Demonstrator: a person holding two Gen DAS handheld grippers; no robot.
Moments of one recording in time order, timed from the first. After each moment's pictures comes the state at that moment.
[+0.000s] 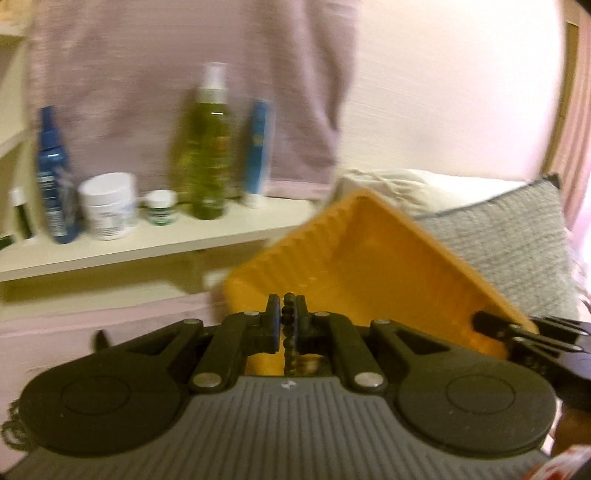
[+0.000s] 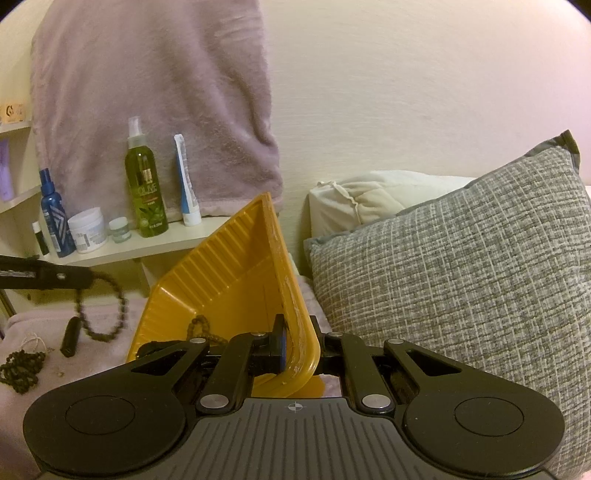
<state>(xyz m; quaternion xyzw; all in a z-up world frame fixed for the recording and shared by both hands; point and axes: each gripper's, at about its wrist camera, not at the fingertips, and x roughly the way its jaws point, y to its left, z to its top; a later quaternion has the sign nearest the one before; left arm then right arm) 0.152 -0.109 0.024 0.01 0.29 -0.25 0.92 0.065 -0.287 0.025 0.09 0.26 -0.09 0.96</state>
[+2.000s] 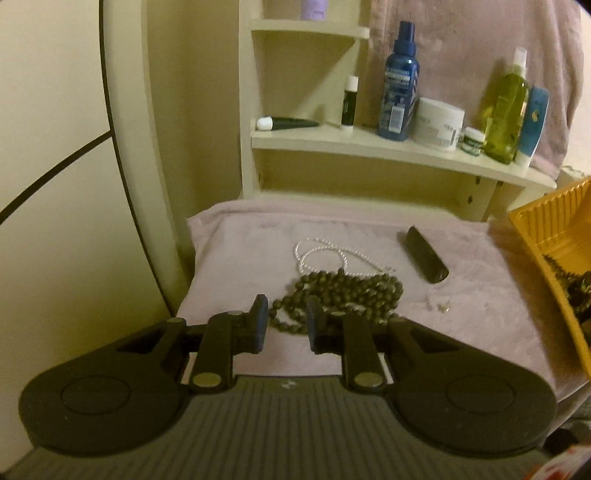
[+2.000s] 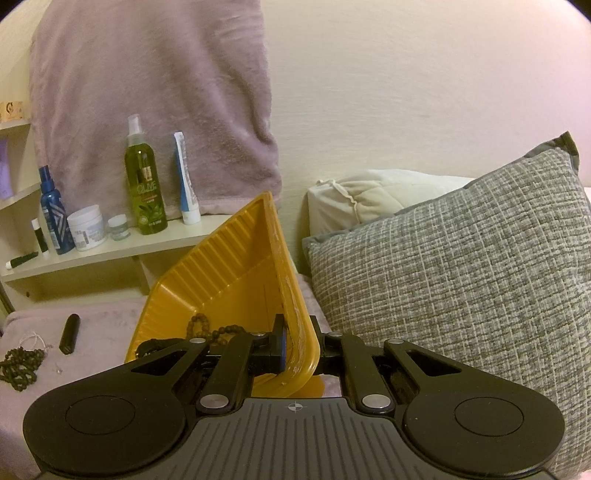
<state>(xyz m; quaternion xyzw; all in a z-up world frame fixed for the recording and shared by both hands) 0.109 0.122 -0.044 -0.03 0.33 0.04 0.94 0.065 -0.285 0.025 0.09 0.26 -0.10 0.96</state>
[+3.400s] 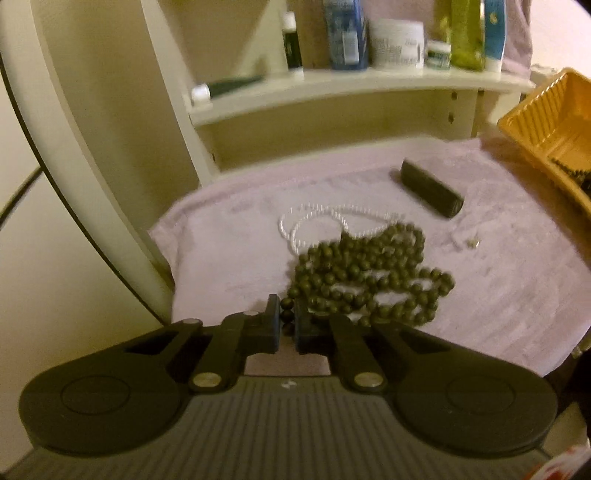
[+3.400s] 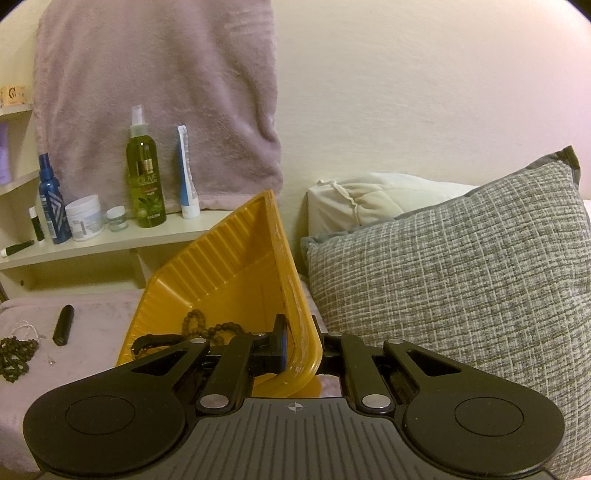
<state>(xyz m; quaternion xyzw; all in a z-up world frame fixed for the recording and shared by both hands) 0.149 0.125 -0.073 0.10 0.37 -0.05 0.92 0.067 -0.285 0.025 0.07 0.26 -0.09 0.96</state>
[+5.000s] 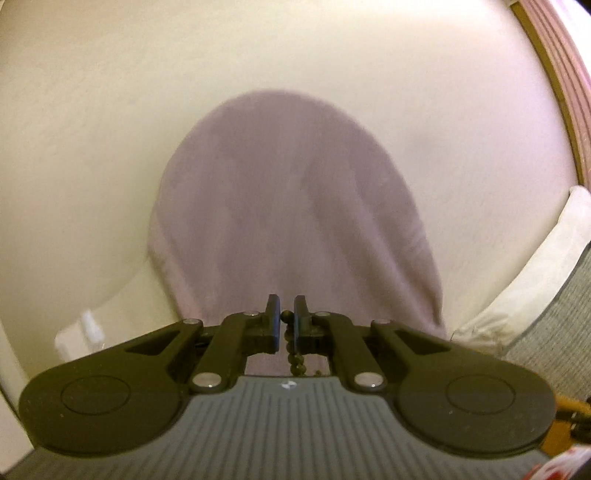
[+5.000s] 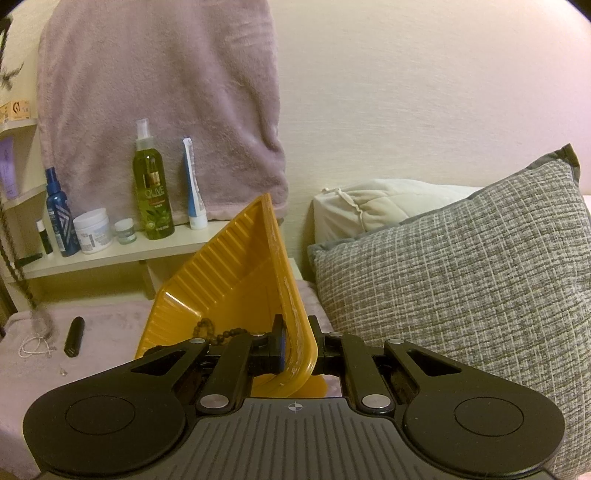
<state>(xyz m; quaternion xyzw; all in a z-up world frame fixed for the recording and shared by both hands) 0.132 -0.009 0.279 0.17 0.03 -0.16 0.97 0.063 -0.279 0.031 0.08 0.25 -0.09 0.96</state>
